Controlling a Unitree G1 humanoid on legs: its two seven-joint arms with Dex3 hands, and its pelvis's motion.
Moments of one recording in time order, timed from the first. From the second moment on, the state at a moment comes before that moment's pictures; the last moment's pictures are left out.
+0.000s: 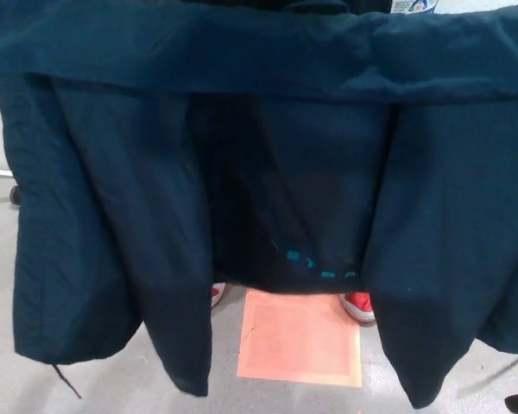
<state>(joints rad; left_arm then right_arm) -0.17 0.51 0.21 1.26 -0.01 -0.22 -0.22 -0.29 -0.42 0.10 1.26 -0.25 -0.17 0.06</state>
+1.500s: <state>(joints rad) -0.16 0.48 0.25 1.27 -0.02 -0.26 -0.26 0.06 -0.56 -0.15 -0.11 0.10 -0.25 0.25</state>
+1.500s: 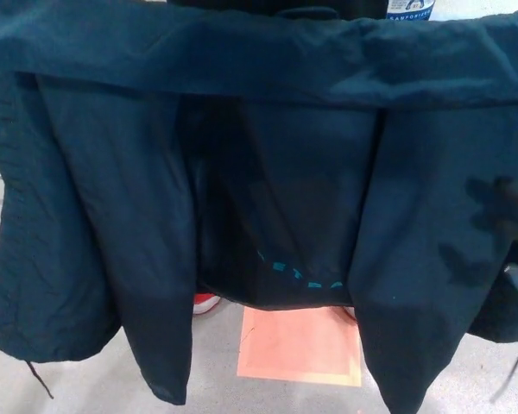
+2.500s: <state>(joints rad) -0.19 0.48 0.25 1.27 -0.02 -0.26 -0.27 -0.91 -0.71 -0.02 -0.12 0.30 -0.01 0.33</state>
